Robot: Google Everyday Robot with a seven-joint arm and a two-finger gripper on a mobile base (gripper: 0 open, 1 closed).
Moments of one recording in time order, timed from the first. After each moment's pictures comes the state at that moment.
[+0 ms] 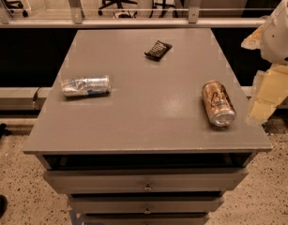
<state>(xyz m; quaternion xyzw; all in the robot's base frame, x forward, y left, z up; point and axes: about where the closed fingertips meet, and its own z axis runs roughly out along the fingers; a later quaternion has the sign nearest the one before) 0.438 -0.217 0.976 -0.60 0.78 -0.03 0.16</state>
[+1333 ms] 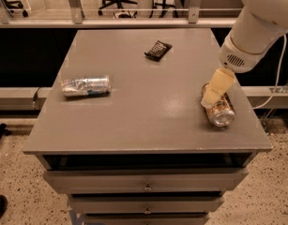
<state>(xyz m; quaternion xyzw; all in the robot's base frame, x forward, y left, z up) 0.547 -0.225 0.896 -0.44 0.88 -0.07 0.16</state>
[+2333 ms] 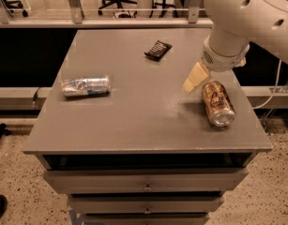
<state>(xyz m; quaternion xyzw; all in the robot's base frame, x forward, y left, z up) 0.584 -0.219 0.874 -0.20 0.96 -0.10 0.17</state>
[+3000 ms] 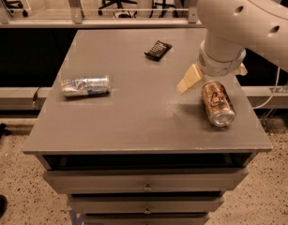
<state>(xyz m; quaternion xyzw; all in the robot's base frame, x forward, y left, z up) 0.567 -0.209 0.871 -0.11 0.97 -0.09 0.18</state>
